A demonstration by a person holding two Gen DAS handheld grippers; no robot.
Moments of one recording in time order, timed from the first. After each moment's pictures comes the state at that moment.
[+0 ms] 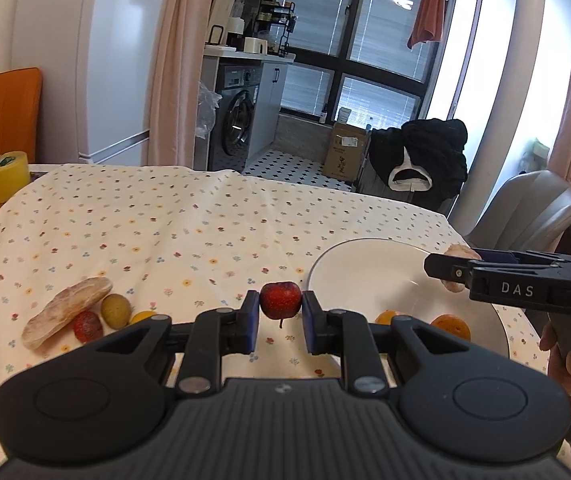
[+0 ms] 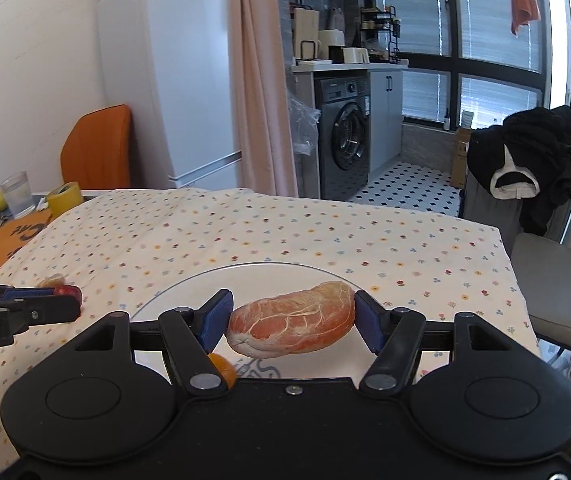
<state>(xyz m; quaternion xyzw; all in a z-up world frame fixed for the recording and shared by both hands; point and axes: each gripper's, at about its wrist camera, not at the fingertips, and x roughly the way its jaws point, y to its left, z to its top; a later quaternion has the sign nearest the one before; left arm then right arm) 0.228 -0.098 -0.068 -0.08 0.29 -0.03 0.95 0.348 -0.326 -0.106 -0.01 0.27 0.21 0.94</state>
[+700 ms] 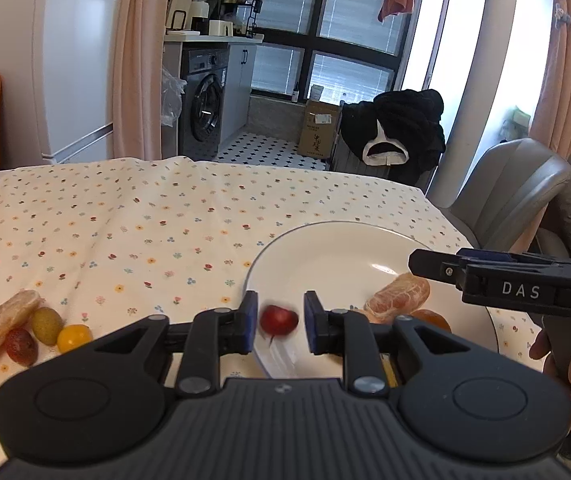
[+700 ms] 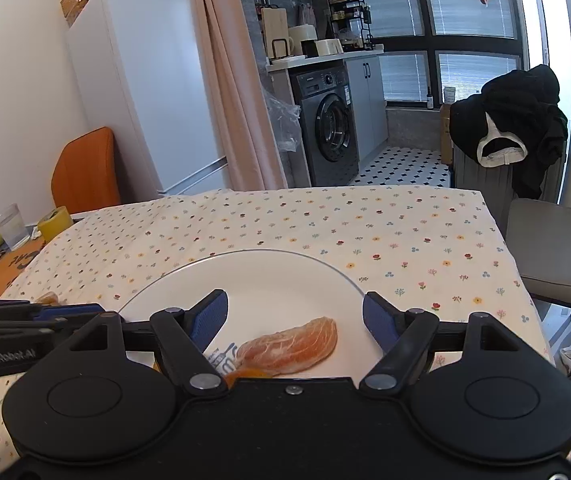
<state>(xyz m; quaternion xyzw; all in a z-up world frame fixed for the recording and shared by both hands) 0.261 -0.136 -0.083 -0.05 0.32 -0.07 0.94 0.348 -0.355 -0.121 0.05 0.28 0.20 0.94</state>
